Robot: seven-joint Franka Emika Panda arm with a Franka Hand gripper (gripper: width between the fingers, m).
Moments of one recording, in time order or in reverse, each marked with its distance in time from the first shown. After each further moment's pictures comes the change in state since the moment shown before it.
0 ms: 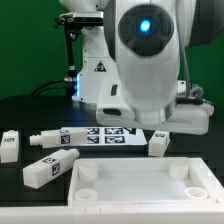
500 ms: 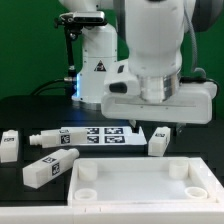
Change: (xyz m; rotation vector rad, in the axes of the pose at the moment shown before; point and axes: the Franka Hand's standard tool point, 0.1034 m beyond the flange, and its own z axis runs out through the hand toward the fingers) arm 0.002 0.011 -0.017 -0.070 0.322 -0.076
